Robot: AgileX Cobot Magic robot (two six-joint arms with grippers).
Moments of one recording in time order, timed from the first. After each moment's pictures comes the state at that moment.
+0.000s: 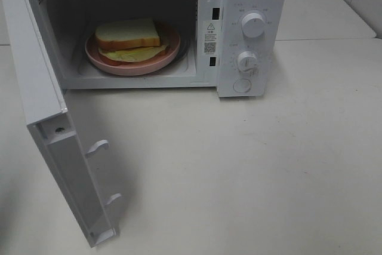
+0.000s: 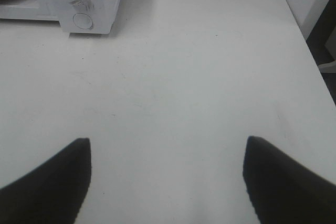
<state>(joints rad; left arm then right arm) 0.02 0.52 -0.46 -0.05 0.50 0.05 0.04 0.00 -0.51 -0.03 1.04 0.00</state>
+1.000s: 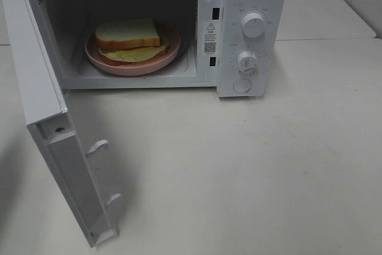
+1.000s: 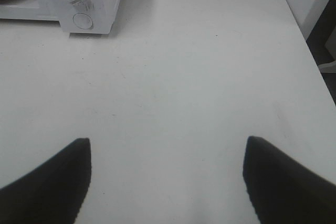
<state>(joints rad) 0.02 1.13 -0.29 -0.01 -0.59 0.02 0.04 0.00 -0.51 -0.03 1.04 0.00</state>
